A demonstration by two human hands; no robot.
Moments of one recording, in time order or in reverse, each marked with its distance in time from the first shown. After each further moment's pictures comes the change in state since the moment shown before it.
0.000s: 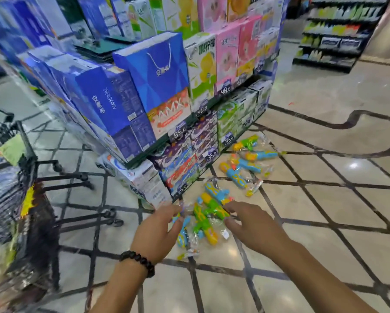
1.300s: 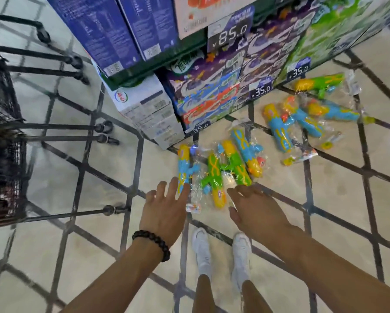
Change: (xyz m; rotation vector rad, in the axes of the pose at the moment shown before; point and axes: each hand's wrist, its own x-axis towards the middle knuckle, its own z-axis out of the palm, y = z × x) left_hand 0.214 -0.218 0.234 0.583 -0.323 -0.218; right_hand 0.375 0.095 0.210 -0.577 -0.490 -0.279
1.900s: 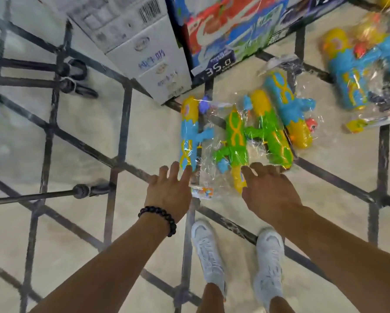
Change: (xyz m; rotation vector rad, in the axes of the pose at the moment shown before) left_hand 0.134 -0.008 0.345 -0.080 -0.233 -0.100; right_hand 0.231 0.034 0.292 -0.088 -0.111 0.087
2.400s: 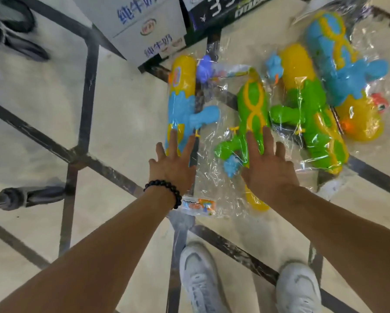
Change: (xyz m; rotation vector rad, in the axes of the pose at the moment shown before) left_hand 0.191 0.007 0.209 -0.106 0.005 -0.131; right_hand 0.209 0.009 0.182 0.201 0.050 0.120
